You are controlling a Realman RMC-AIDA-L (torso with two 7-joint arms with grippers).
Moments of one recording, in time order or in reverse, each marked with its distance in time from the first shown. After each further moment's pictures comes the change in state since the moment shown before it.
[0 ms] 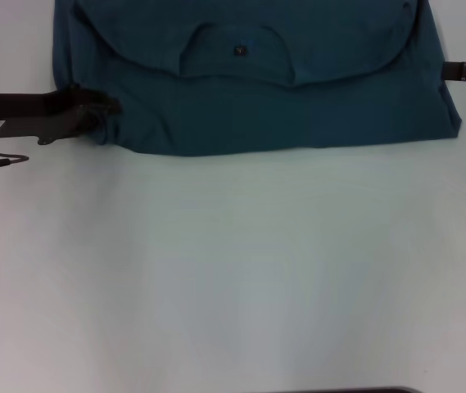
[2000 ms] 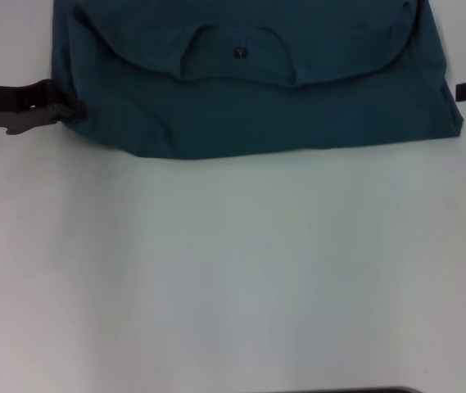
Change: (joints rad) left arm 0.040 0.016 0.026 -0.173 0.057 0.124 0.021; right arm 0.112 -0.061 -0.029 0.001 -0.293 -0.021 0.317
